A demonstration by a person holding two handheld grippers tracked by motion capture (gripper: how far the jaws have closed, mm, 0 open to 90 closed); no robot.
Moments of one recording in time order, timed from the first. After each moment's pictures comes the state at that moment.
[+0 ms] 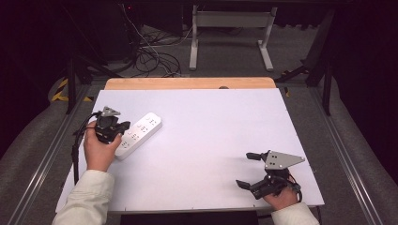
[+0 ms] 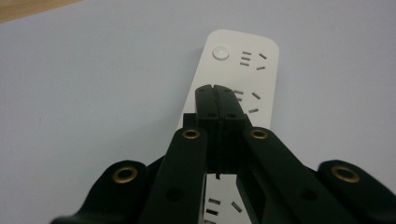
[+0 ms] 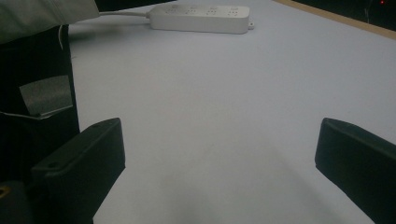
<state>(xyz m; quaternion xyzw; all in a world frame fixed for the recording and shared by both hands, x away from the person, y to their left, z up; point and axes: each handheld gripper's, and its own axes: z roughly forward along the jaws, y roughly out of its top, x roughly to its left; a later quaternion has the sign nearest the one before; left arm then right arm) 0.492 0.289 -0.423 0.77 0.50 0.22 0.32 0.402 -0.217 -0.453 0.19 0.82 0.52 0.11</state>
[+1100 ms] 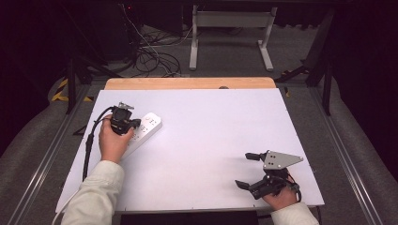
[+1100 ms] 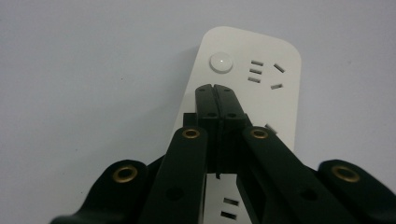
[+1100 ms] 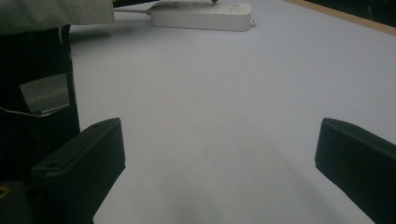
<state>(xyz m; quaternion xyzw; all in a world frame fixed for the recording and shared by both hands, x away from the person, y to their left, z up) 0.540 0.272 -0.449 0.78 0.51 0.18 0.31 0.402 -0.215 -0.454 0.19 0.83 0.52 0.11</state>
